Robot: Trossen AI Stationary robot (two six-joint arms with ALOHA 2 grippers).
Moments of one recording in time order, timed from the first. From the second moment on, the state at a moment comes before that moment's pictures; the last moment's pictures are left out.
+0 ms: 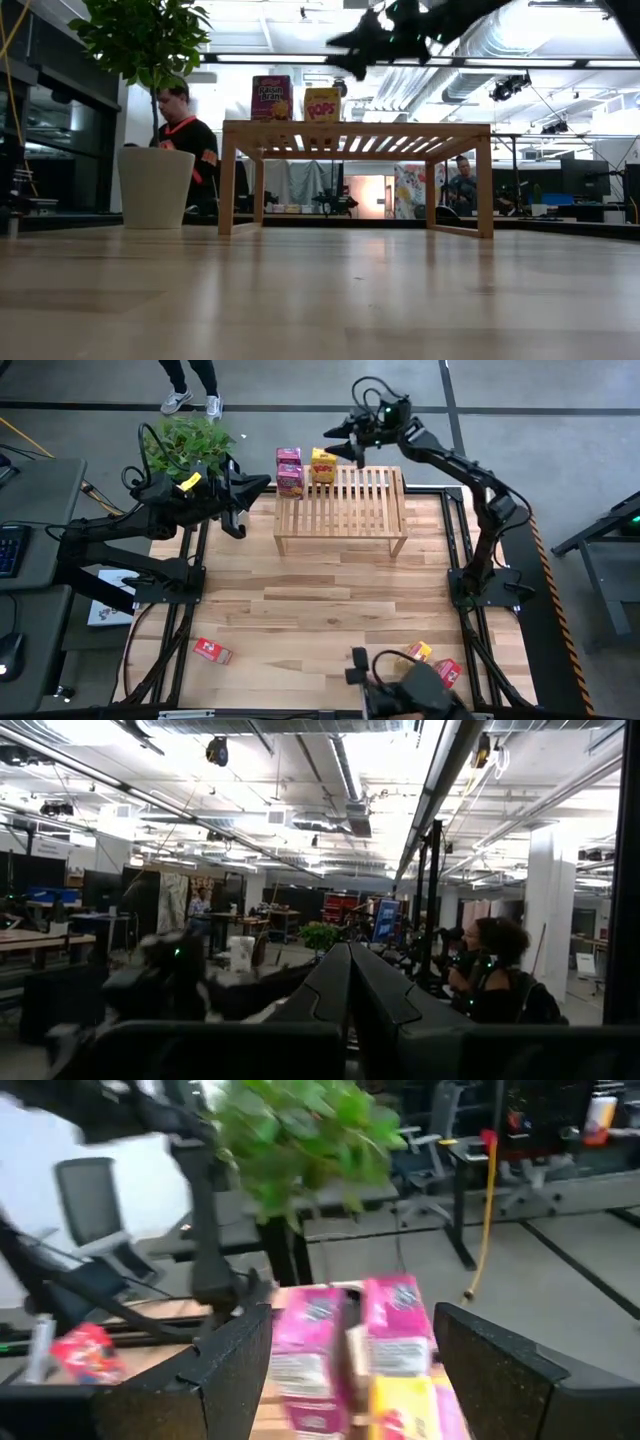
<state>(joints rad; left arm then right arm) 0.11 0.98 1.12 0.26 -0.12 -0.03 -0.81 1.84 1.72 -0.03 -0.91 -0.02</state>
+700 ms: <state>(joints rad) 0.11 0.98 1.12 0.25 -0.12 0.01 -0.31 1.33 1.72 -1.31 -0.58 0.04</state>
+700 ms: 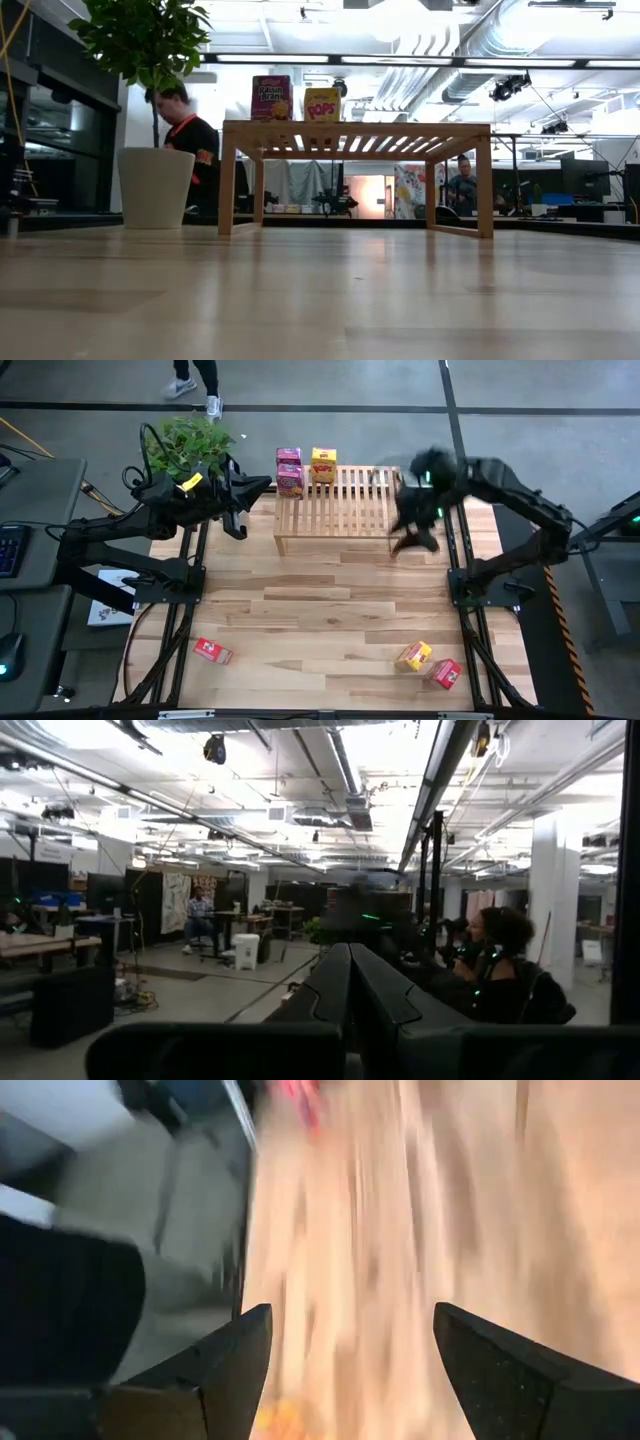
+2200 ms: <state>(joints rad) 0.11 0.98 1.12 0.22 -0.08 -0.02 0.81 1.42 1.19 -1.06 -0.06 2.34</state>
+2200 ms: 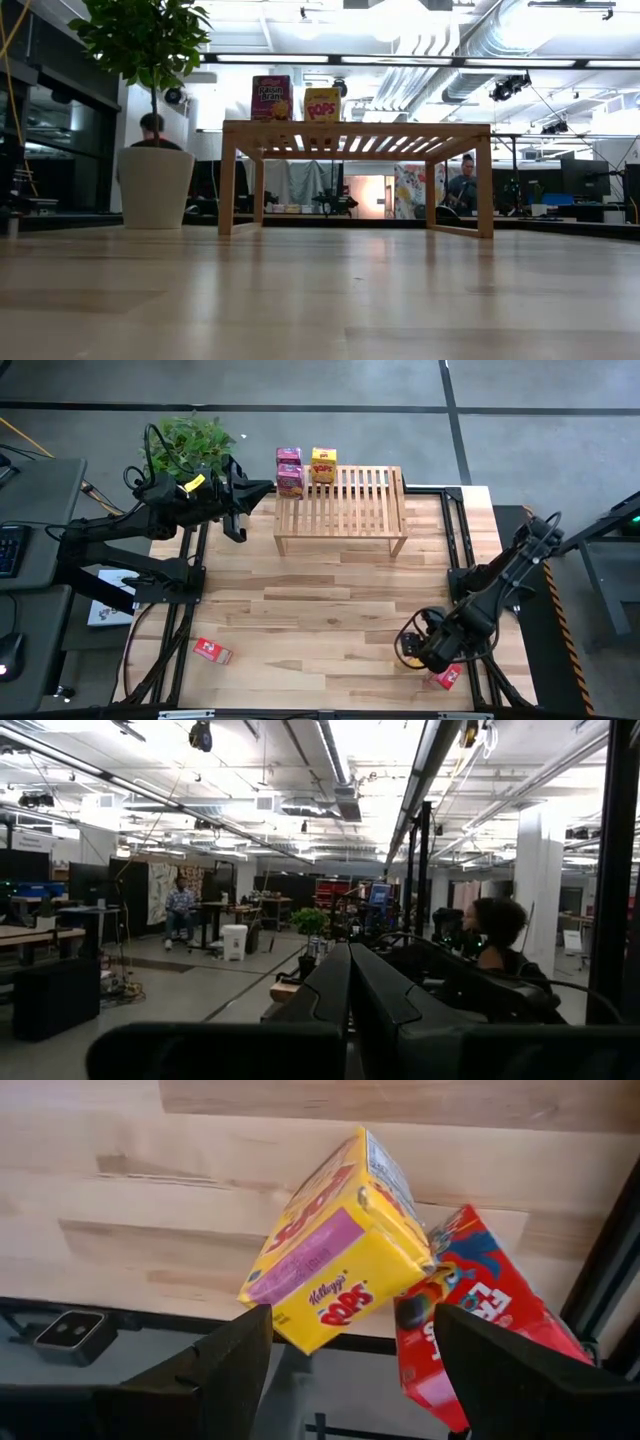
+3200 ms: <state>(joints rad) 0.11 0.98 1.12 0.22 -0.09 -0.01 0.78 1.47 1.19 -1.13 -0.02 2.32</state>
